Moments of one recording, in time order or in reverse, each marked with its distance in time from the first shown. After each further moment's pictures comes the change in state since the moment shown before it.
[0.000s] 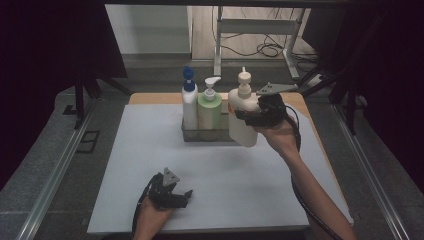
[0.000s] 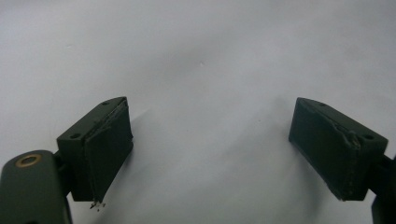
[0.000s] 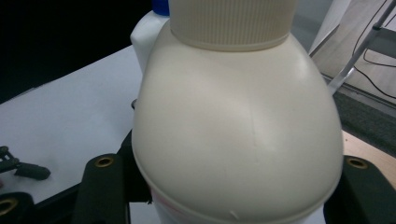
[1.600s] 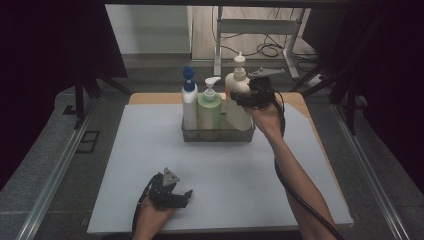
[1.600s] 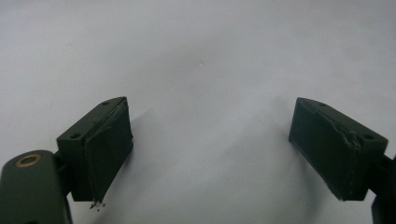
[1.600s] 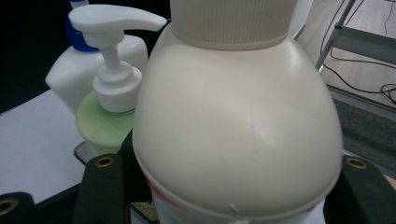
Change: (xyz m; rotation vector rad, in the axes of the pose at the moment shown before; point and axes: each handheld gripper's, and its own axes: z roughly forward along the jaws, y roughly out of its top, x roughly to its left) left arm 0.000 0.000 0.000 -0.005 0.000 -0.003; right arm -0.031 0.022 0.054 -0.030 -0.107 0.074
